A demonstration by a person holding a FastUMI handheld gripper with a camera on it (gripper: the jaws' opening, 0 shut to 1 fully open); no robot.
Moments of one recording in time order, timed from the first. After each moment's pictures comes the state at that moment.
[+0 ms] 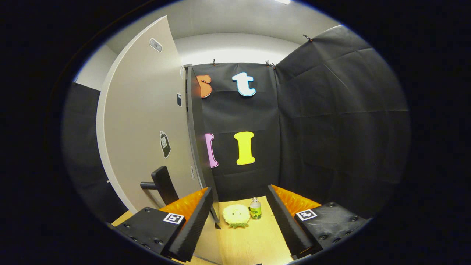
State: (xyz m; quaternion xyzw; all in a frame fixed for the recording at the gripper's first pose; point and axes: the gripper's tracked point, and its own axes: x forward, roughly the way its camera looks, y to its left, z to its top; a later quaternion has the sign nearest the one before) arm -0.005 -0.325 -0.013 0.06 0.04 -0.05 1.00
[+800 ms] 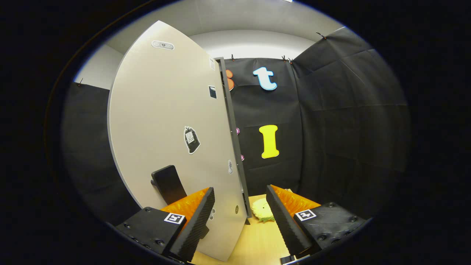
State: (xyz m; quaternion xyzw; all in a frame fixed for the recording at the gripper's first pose) arm -0.005 -0.192 -0.026 0.08 0.06 0.00 0.99
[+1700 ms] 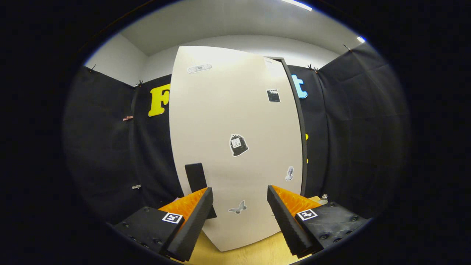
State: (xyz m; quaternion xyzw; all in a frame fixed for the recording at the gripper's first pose) arm 0.046 0.020 -0.017 0.05 0.02 0.04 1.00
